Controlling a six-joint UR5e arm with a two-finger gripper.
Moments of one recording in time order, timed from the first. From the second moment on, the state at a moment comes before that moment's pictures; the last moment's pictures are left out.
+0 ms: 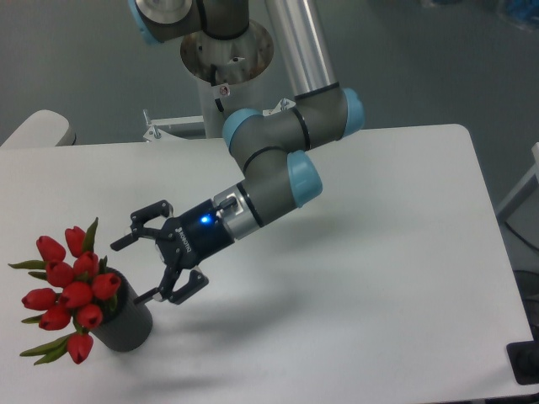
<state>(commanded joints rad) 2.44 -1.92 -1.83 -0.69 0.31 1.30</state>
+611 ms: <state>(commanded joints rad) 2.43 -1.75 -1.72 -0.72 0.99 1.26</state>
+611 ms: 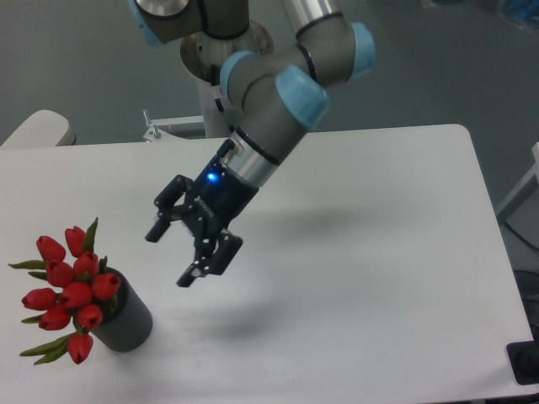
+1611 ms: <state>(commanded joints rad) 2.34 -1.78 -1.43 -1.21 1.58 1.57</state>
